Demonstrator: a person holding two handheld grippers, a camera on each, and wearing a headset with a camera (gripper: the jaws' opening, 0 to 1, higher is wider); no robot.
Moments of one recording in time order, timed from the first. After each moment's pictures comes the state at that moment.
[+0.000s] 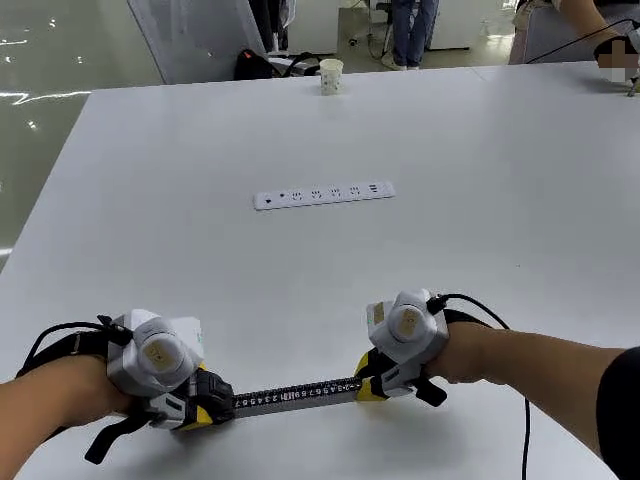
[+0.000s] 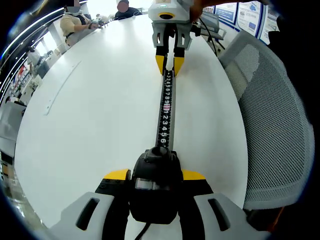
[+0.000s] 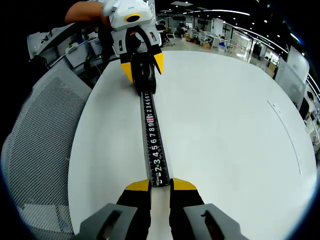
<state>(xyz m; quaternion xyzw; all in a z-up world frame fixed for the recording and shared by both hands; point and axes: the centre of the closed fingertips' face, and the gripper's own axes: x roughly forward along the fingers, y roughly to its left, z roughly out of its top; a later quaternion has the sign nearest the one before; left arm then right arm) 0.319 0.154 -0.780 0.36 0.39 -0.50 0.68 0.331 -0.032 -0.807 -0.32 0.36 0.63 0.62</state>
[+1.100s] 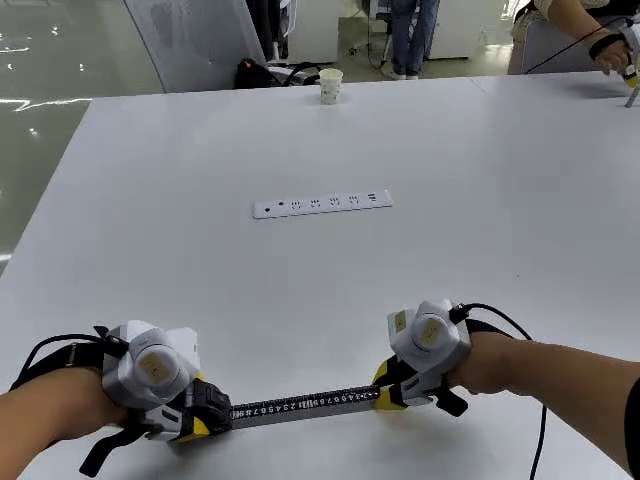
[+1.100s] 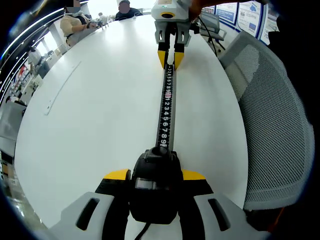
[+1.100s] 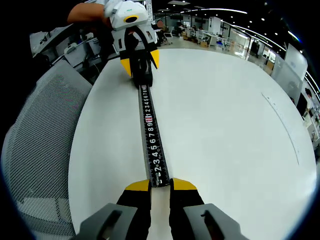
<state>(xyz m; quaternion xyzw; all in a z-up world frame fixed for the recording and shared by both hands) 0.320 0.153 -0.779 0.36 0.39 -0.50 0.68 0.334 -0.060 -0.806 -0.32 0.36 0.62 0.62</state>
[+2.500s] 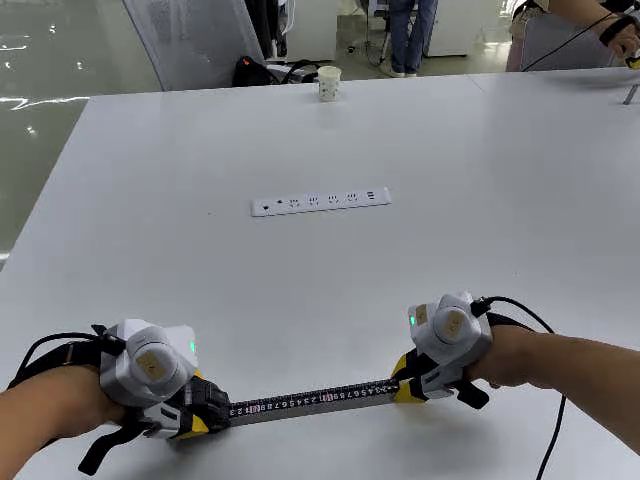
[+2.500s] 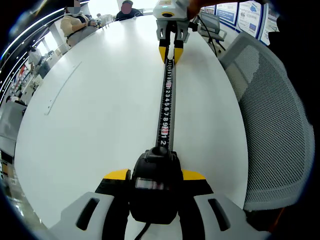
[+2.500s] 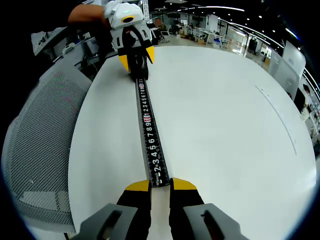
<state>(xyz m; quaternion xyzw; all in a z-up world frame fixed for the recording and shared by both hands) 0.320 0.153 -0.779 0.35 0.39 -0.50 0.69 0.339 -0.089 -0.806 -0.32 0.37 0.61 0.62</state>
